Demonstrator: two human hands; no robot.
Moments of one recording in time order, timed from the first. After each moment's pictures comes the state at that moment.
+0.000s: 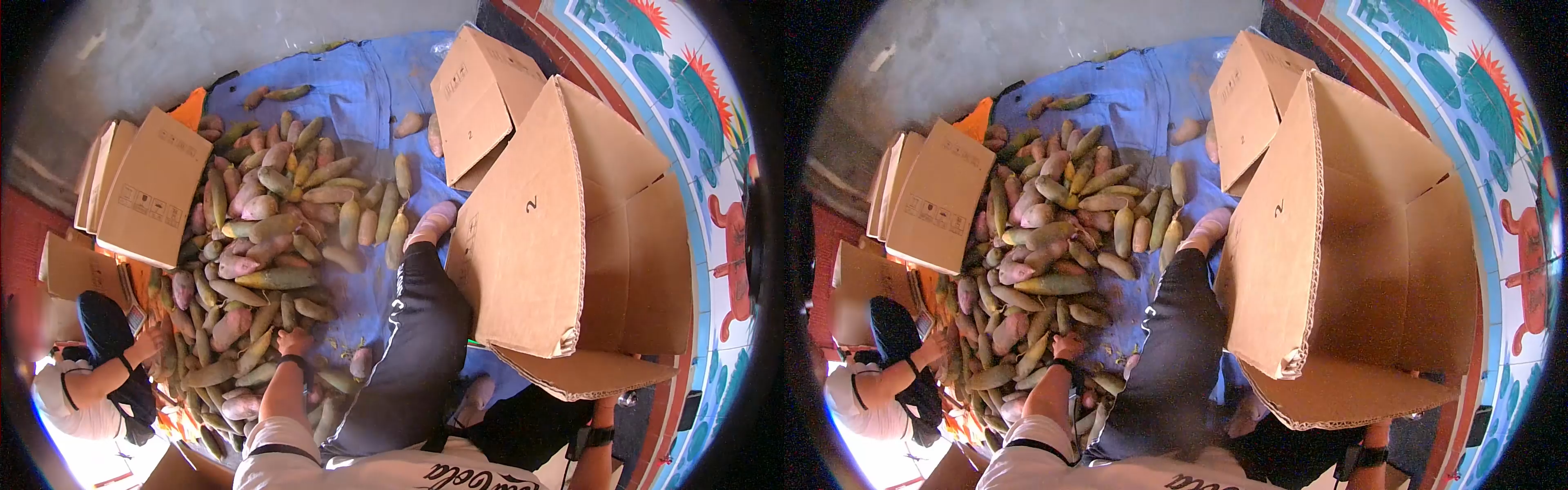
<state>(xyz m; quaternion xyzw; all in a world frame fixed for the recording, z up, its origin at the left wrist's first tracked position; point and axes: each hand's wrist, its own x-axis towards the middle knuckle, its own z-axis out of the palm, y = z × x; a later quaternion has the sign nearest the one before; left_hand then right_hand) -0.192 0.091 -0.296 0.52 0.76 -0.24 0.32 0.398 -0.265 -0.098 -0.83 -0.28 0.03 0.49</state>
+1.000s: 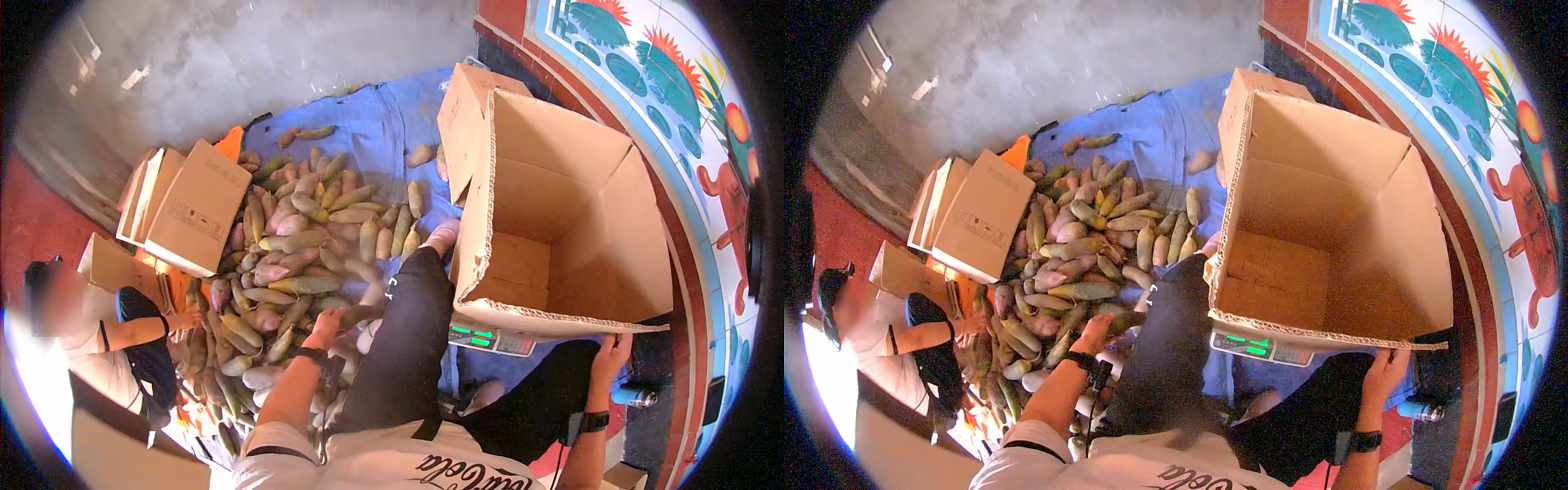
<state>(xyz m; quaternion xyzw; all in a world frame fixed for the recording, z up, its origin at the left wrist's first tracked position) -0.112 0.082 -0.180 0.45 0.69 0.19 0.54 0.374 -0.209 -0.071 -0.82 -0.38 -0.17 0.40</state>
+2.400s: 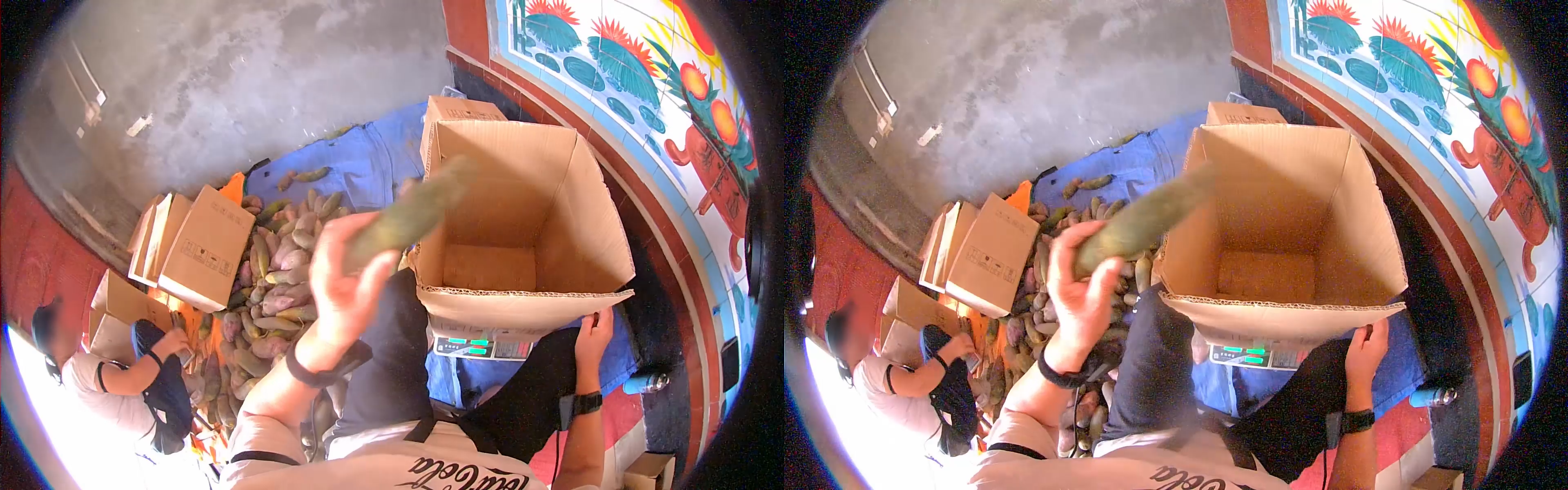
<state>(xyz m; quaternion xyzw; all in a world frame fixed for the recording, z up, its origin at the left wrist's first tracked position) 0.046 0.022 0.136 0.76 0.23 0.57 0.23 0.352 -0.191 -0.048 -0.79 -0.33 -0.09 0.50</state>
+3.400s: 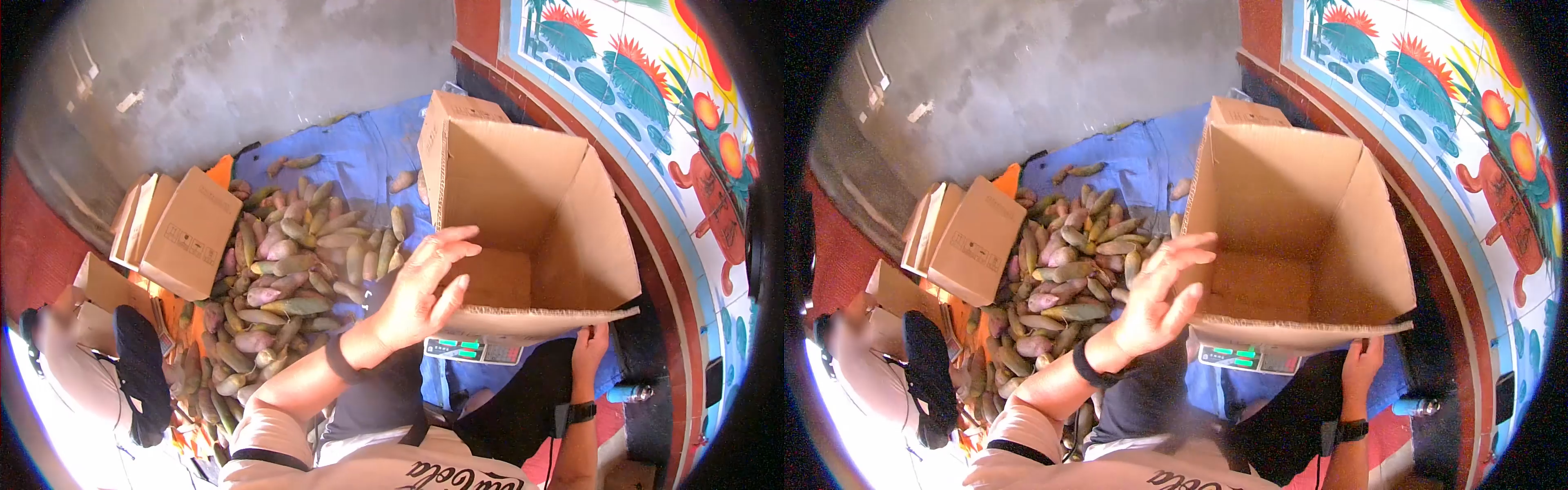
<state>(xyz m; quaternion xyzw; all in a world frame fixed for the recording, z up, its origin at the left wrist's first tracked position) 0.084 0.037 0.097 0.84 0.08 0.43 0.32 0.359 -0.194 -0.054 -0.81 -0.37 -0.08 0.45</state>
